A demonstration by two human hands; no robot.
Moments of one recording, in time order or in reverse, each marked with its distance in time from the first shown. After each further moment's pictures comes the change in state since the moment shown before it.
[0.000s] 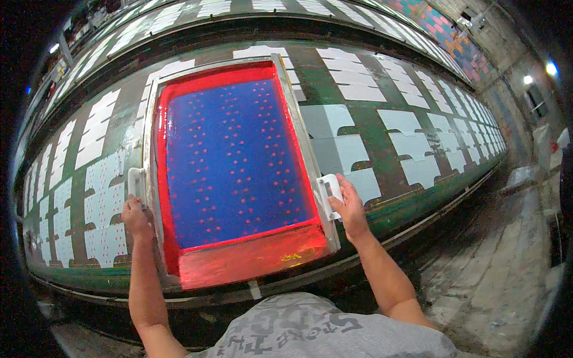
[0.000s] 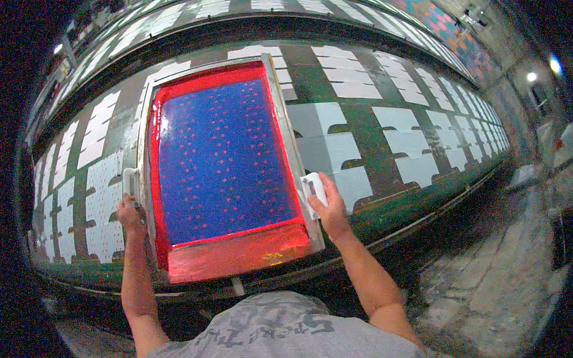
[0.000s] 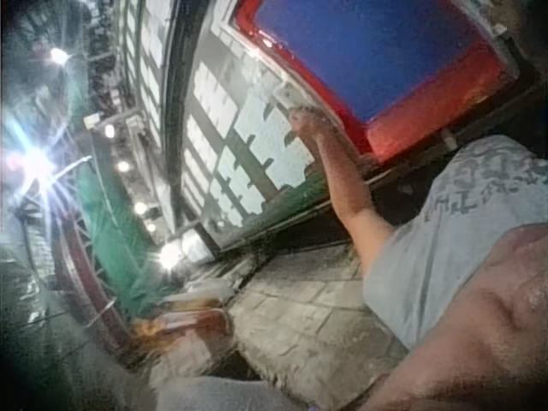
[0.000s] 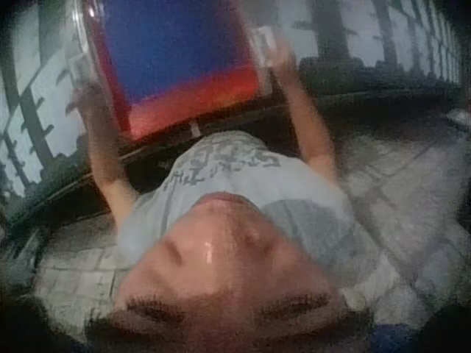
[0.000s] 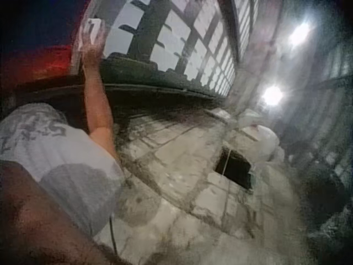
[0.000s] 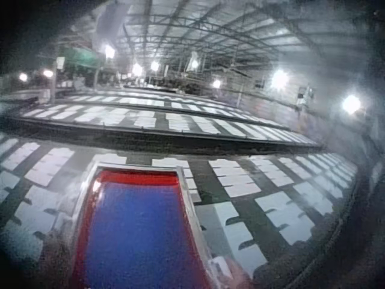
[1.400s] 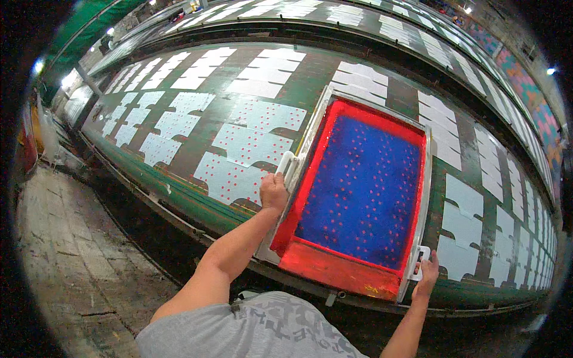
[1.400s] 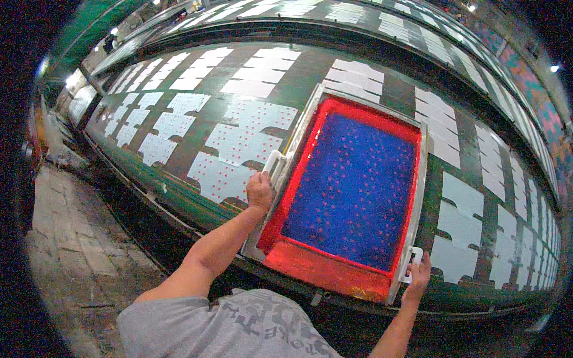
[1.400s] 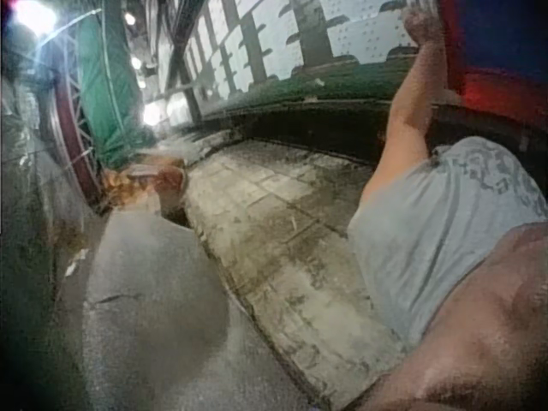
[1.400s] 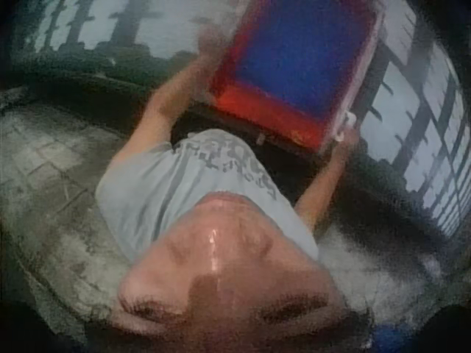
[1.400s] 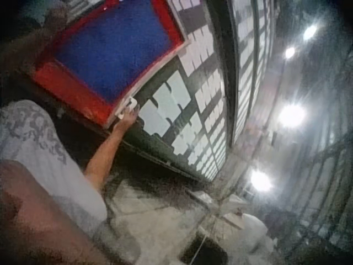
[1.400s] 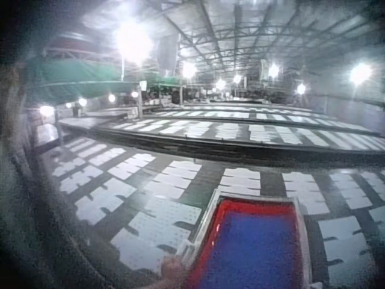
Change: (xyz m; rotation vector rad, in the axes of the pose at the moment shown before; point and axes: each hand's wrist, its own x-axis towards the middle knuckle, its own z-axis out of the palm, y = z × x) left_hand -0.275 -0.028 0.267 0.478 0.138 0.200; right_hand 0.030 0.077 -0.345 -0.027 0.210 0.107
